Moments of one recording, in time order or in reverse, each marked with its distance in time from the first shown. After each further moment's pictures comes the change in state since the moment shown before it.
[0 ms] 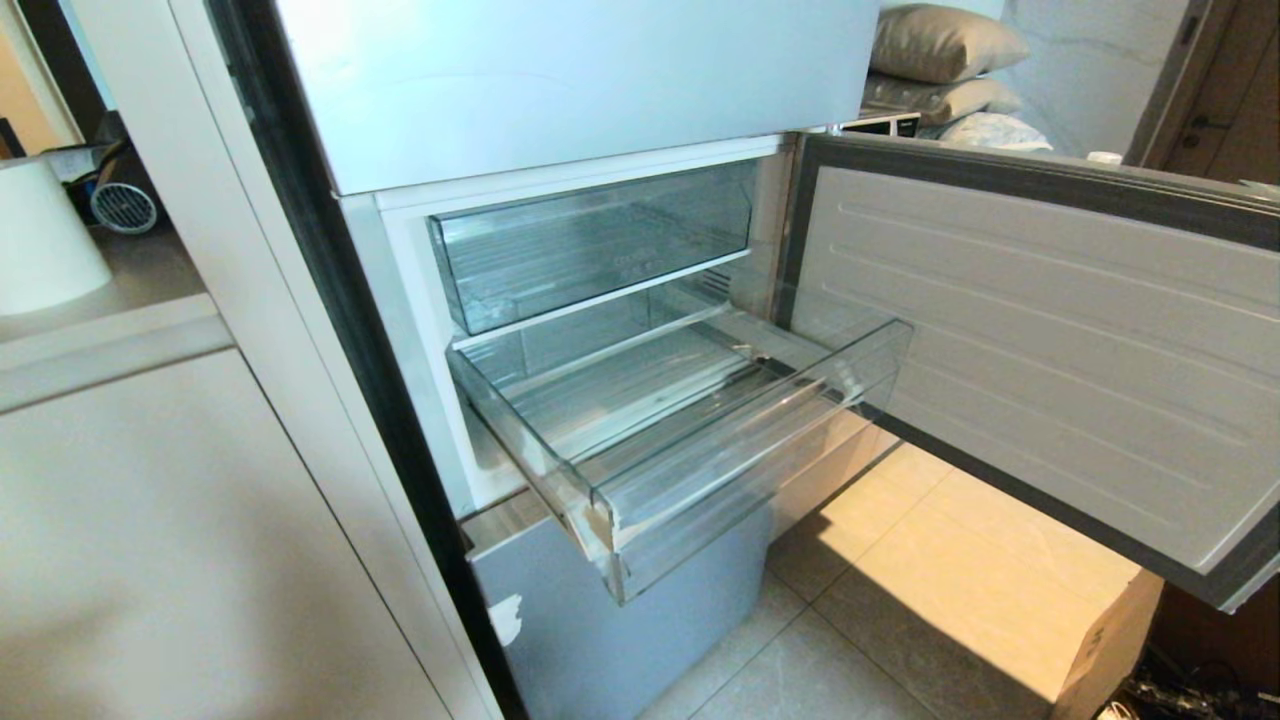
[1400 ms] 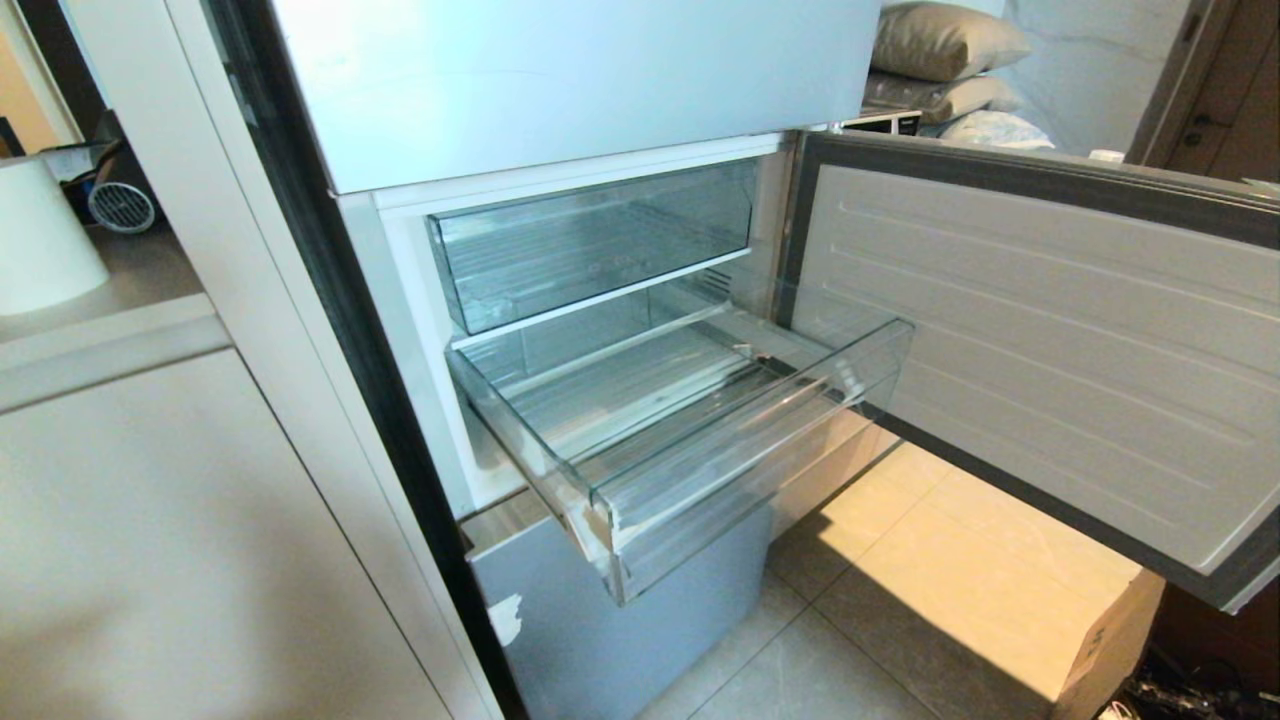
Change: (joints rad) left arm 0.000 0.000 0.000 0.000 0.000 0.000; right arm 0.067 0.491 -0.400 -0.005 0.045 -0.029
